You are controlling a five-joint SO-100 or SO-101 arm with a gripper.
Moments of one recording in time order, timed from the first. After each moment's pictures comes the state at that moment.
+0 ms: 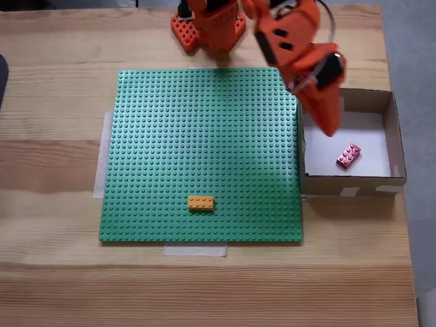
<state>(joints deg) -34.9 110.8 110.2 39.7 -5.7</state>
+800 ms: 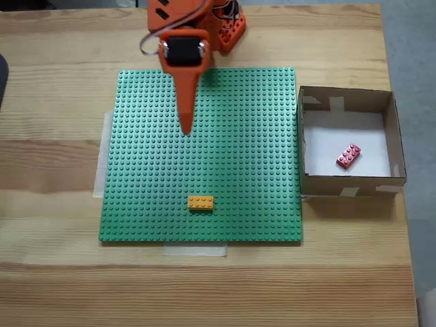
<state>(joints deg) -0.5 146.2 139.5 28.9 -3.3</state>
